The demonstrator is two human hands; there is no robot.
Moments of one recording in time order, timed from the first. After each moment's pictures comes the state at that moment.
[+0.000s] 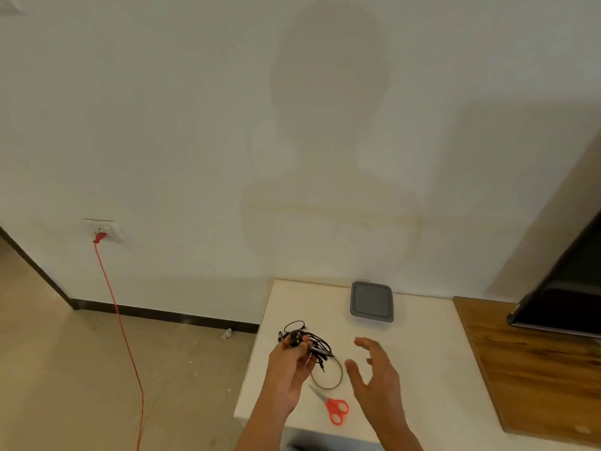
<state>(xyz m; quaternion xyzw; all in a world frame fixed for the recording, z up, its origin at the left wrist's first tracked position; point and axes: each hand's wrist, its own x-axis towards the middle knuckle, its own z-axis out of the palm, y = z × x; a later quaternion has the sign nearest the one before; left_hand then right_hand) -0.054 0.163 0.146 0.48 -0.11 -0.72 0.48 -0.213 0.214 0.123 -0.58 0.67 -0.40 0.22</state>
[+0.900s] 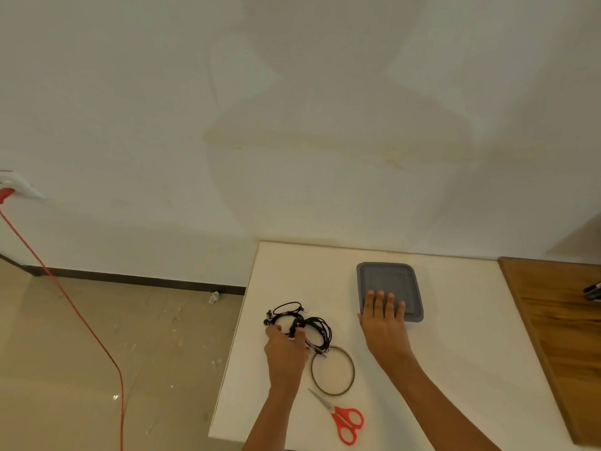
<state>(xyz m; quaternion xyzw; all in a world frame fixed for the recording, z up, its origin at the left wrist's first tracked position) -0.077 0.055 -0.039 0.76 -0.32 -0.49 0.30 -0.265 0.052 -0.055 -0.70 0.72 0.01 -0.01</state>
